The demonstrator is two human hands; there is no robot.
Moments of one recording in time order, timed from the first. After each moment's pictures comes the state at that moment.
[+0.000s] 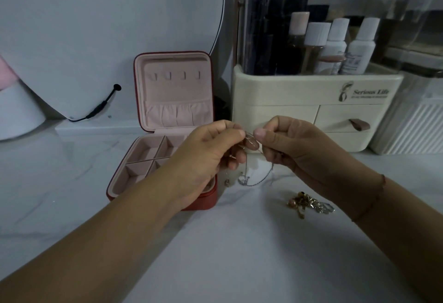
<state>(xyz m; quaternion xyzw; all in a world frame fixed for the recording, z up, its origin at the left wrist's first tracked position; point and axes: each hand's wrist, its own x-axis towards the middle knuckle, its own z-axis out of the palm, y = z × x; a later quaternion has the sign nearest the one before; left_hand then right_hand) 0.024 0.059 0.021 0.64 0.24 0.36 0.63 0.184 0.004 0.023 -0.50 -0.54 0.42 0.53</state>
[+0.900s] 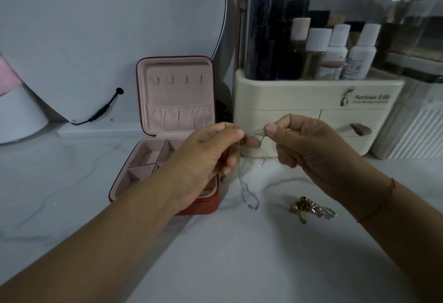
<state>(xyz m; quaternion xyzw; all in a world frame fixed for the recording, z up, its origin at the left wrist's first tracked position) 0.018 0.063 0.023 0.66 0.25 0.35 0.62 0.191 0.002 0.028 -0.51 -0.52 0.38 0.57</state>
